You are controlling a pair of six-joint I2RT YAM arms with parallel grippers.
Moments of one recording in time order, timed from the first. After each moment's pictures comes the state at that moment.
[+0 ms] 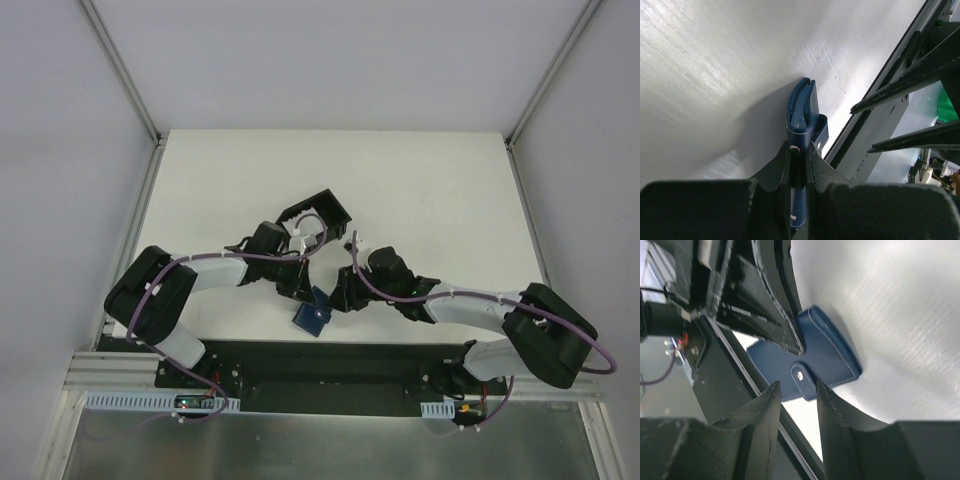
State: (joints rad) left arm -0.57 1.55 0.63 -0.05 0.74 -0.41; right arm 0.89 1.34 0.50 0.28 -0.32 0.61
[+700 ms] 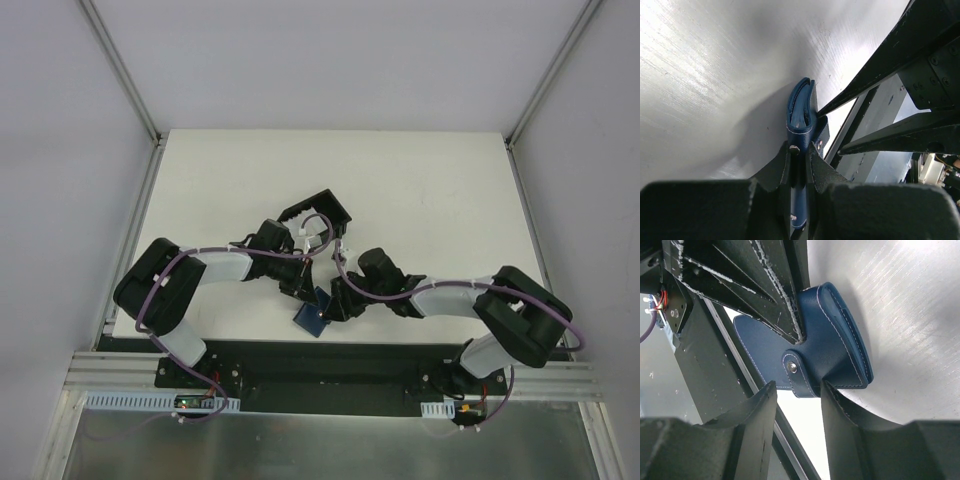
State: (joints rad) left arm -0.57 1.63 0.68 -0.07 0.83 -0.31; right arm 0.88 1.50 0.53 0.25 -0.48 0.48
